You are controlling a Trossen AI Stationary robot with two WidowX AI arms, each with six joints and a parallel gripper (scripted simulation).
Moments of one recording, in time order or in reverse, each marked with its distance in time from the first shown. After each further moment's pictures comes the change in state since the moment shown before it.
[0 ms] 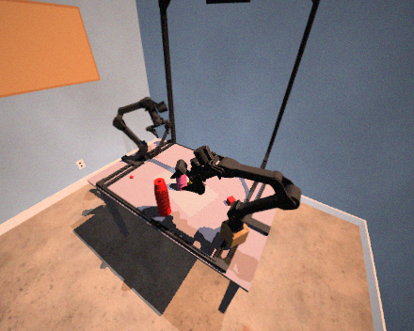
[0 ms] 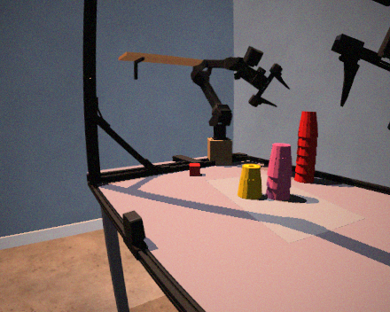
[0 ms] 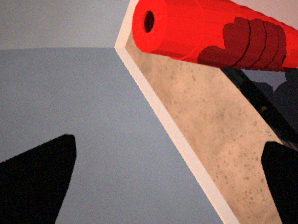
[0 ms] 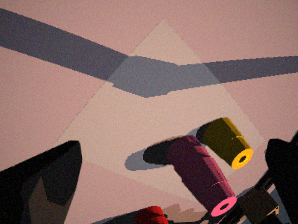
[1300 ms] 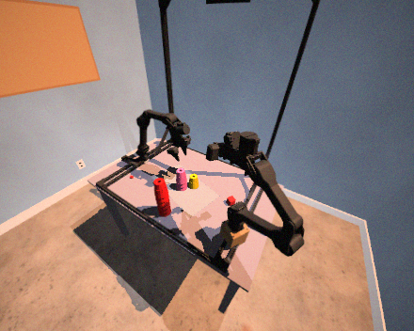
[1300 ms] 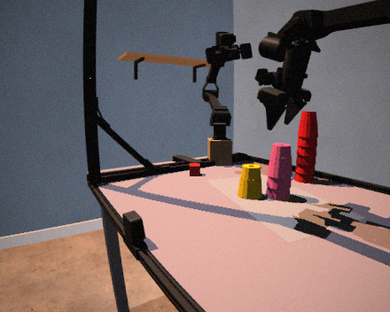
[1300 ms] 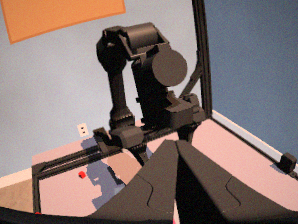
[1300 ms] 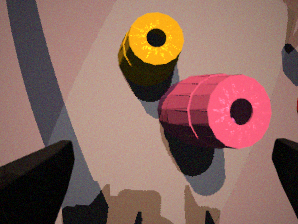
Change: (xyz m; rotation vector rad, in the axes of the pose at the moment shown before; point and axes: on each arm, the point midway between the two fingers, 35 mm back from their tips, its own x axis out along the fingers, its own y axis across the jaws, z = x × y) left arm -0.205 0.039 0.085 -0.910 -0.924 -0.193; right arm 0.150 -0.140 -0.183 1.879 0.078 0.117
